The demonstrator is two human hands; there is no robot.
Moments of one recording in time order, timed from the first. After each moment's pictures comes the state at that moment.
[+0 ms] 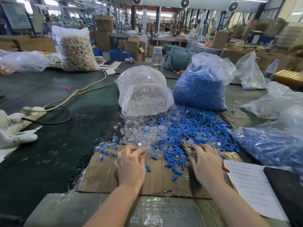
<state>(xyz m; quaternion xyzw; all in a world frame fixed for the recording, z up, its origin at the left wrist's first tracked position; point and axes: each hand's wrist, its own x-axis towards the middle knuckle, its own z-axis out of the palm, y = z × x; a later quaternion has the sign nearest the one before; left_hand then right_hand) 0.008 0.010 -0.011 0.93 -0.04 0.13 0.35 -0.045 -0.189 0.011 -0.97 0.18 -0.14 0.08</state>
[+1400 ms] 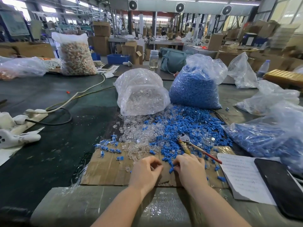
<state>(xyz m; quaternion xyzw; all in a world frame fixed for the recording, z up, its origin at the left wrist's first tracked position) -0.033 -0.004 0.000 0.87 -0.18 -0.05 0.46 -0.068 -0.152 0.000 -0.98 0.11 -0.08 0.11</state>
